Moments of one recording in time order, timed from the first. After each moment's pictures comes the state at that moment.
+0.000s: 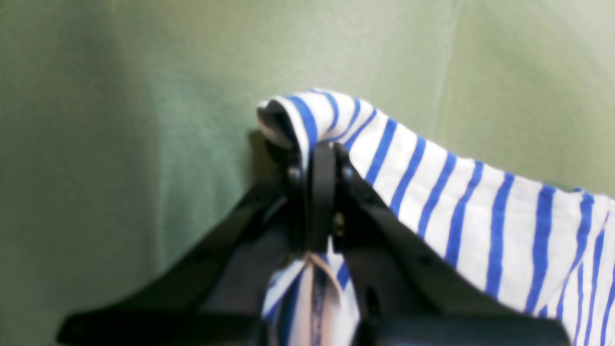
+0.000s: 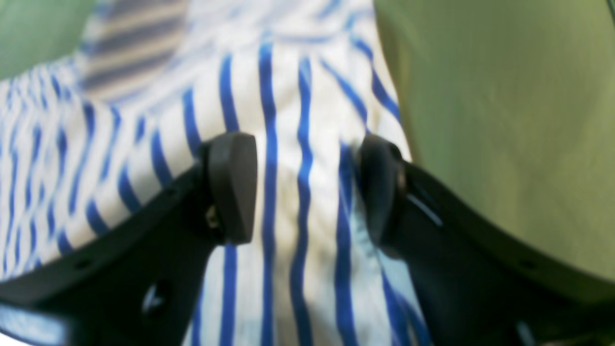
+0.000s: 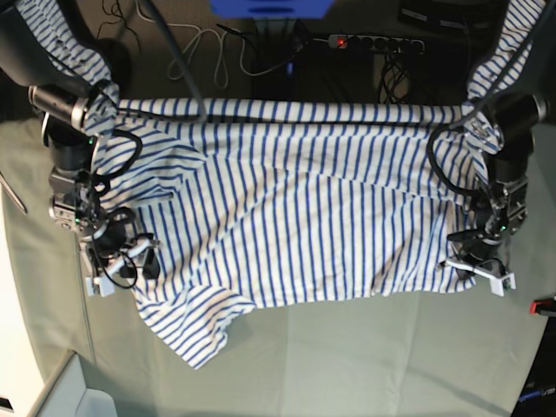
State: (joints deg) left arm -31.6 -16.7 -29.4 18.1 1.1 -20.7 0.1; right arm 26.4 10.4 28.4 26.7 -15.1 36.9 1.8
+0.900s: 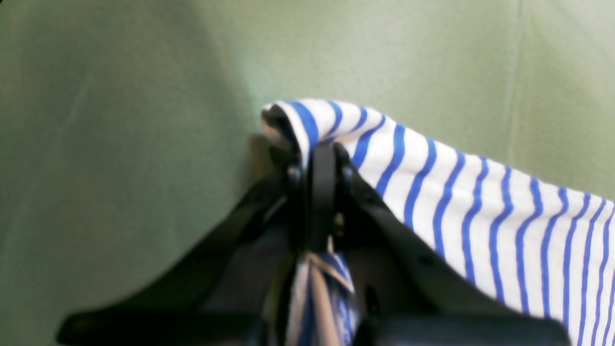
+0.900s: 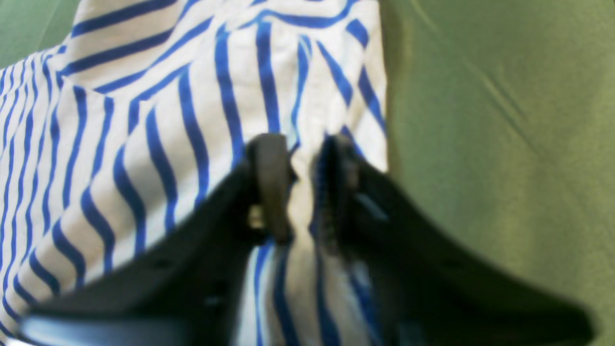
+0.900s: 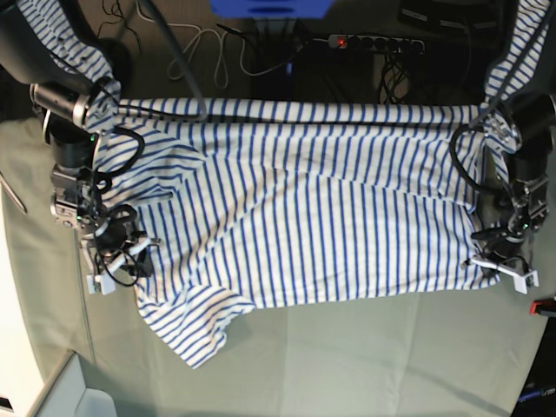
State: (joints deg) left arm -31.6 -20.8 -29.4 18.1 1.1 -20.8 0.3; right arm 26.0 10.1 28.4 26.7 -15.1 36.4 1.8
